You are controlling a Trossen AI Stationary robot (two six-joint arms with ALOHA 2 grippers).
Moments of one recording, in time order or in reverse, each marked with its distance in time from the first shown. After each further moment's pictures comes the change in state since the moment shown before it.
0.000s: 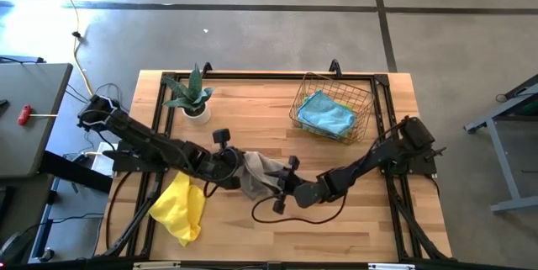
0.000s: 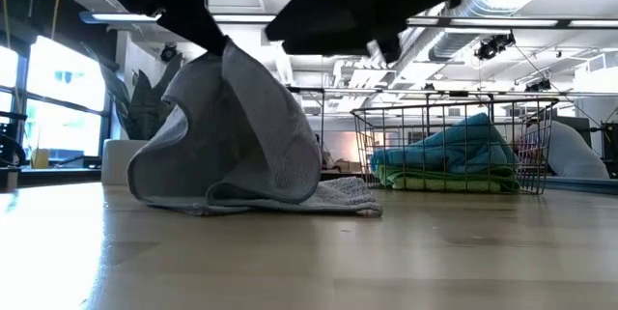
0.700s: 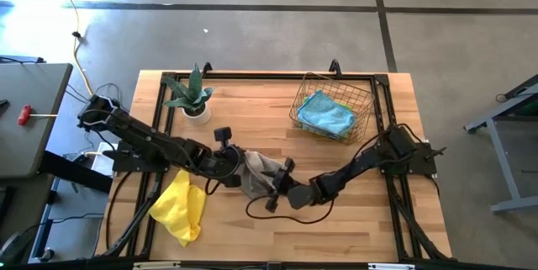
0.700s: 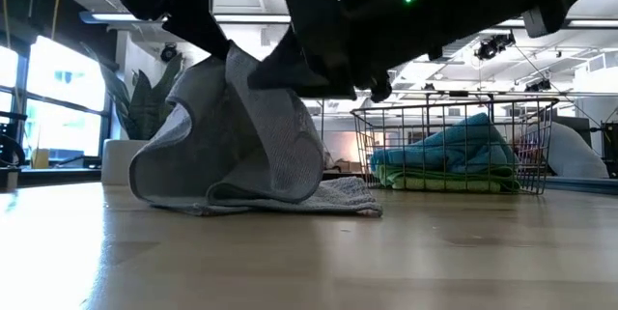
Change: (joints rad) left arm 0.034 0.000 0.000 0.006 0.024 0.041; right arm -0.017 0.166 0.011 0.207 0.068 0.014
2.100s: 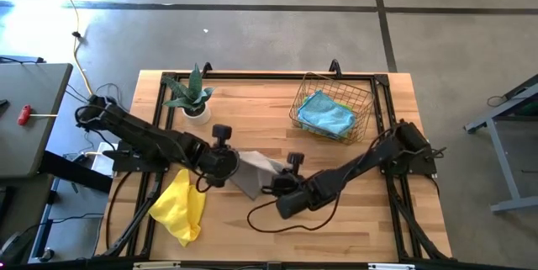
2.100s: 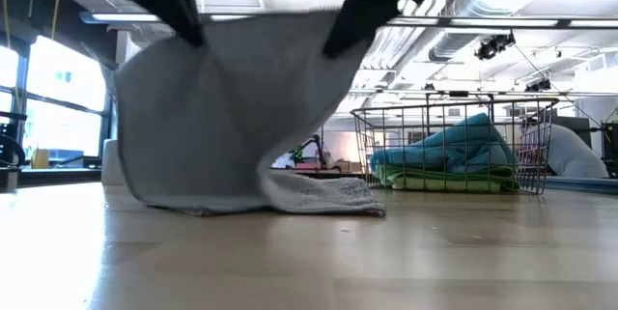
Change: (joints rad) left arm 0.007 -0.011 0.168 -0.399 0.173 0.196; right arm 0.023 -0.095 0.431 -1.273 -0.025 -0.002
